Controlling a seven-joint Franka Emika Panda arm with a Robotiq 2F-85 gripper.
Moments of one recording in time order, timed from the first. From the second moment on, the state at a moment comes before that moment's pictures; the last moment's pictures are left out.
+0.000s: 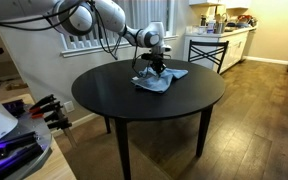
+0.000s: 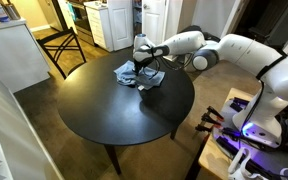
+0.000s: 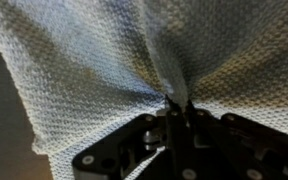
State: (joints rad) arm -0.03 1.40 0.01 -0.64 0.00 2.16 -0.08
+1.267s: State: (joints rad) arm 0.20 1.37 0.18 -0.64 -0.02 1.87 -0.54
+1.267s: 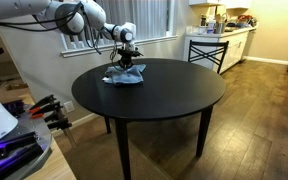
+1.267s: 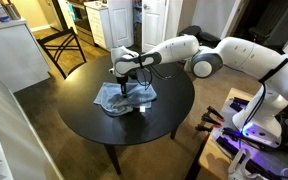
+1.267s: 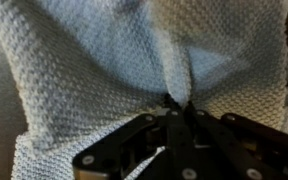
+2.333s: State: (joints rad) arm -0.03 1.27 -0.10 -0.75 -0.16 1.82 -0.48
